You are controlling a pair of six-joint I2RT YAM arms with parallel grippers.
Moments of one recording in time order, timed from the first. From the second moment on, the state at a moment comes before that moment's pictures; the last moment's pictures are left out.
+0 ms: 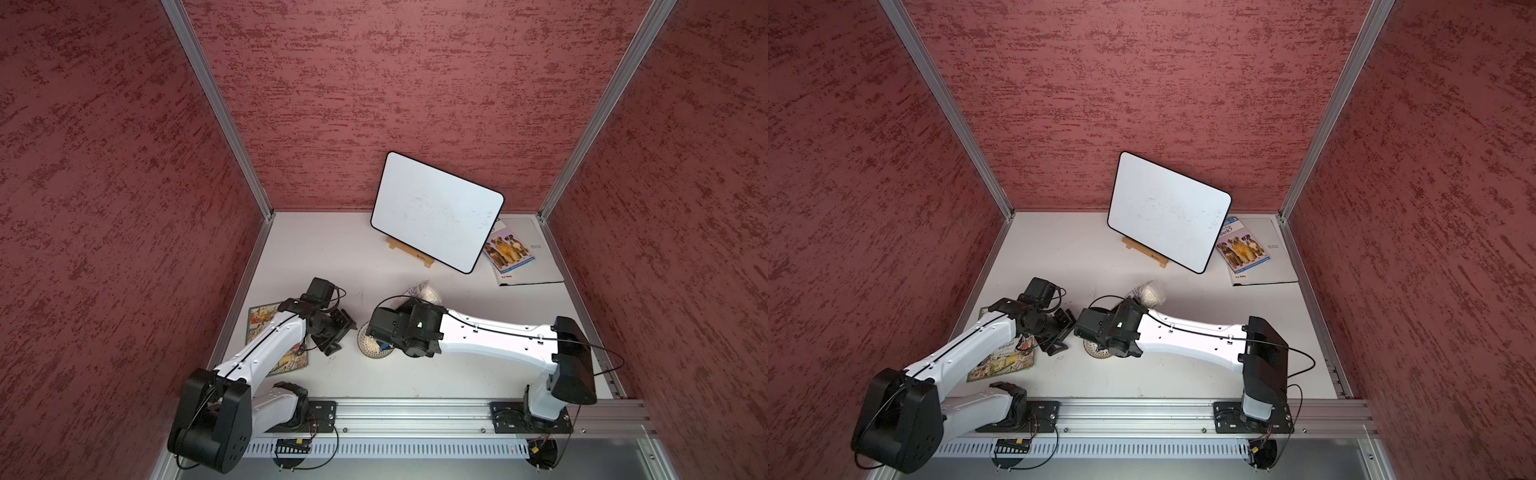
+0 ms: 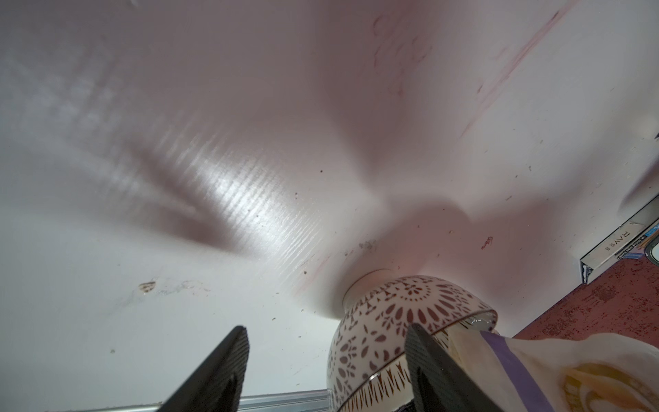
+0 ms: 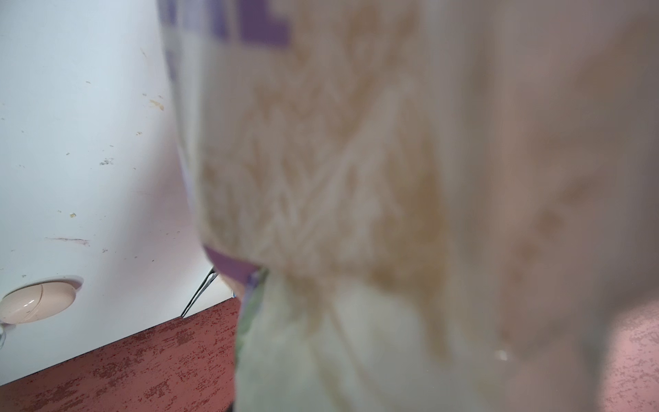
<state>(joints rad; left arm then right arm) -0.28 1.17 0.65 -0.79 0.36 -1.08 1.26 1.73 1.48 -1.12 0.86 -1.03</state>
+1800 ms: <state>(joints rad) -0.28 1.17 0.65 -0.79 0.35 -1.09 1.28 1.65 1.40 -1.07 0.88 -1.04</state>
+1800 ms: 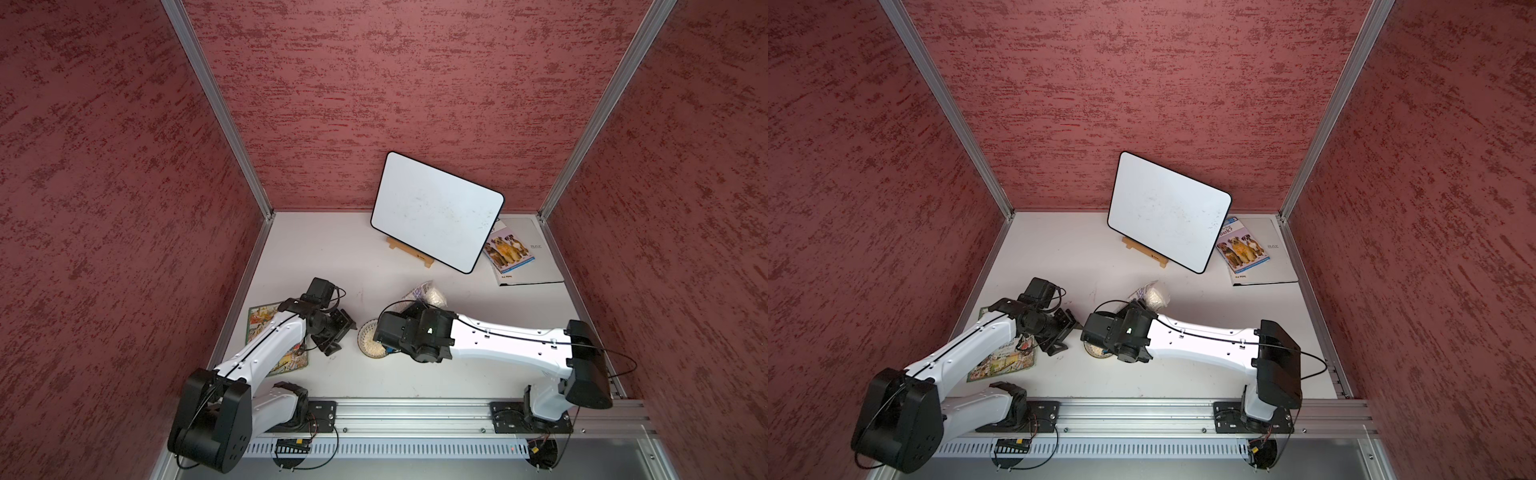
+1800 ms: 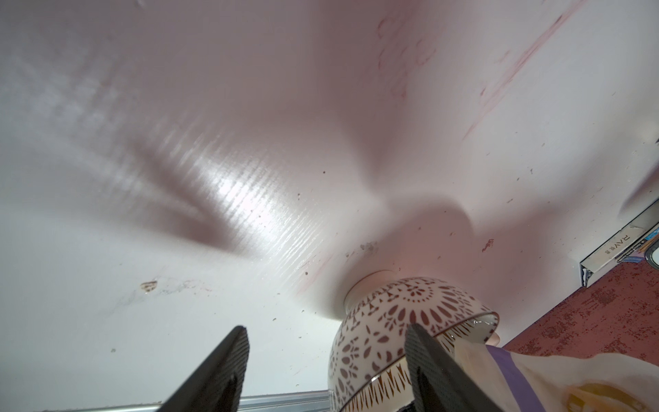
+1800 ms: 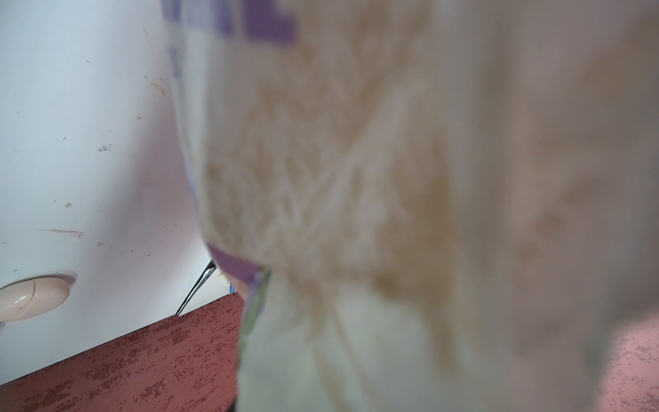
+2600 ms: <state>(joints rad) -0.28 1.17 0.65 -0.79 0.35 -1.09 1.29 1.67 1.42 -1.09 0.87 -1.02</state>
